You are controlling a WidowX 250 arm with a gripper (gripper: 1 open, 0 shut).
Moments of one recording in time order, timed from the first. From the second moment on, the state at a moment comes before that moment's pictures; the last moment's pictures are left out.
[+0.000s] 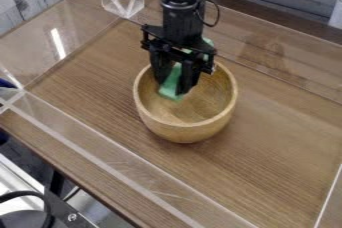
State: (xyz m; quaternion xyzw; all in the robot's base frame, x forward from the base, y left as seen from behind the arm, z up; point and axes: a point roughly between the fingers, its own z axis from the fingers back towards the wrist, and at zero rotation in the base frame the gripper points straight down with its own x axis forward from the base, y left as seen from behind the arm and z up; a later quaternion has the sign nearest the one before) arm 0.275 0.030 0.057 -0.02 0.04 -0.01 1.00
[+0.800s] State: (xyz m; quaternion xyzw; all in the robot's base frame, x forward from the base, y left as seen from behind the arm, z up) arm 0.280 0.025 0.076 -0.03 0.03 -0.01 1.00
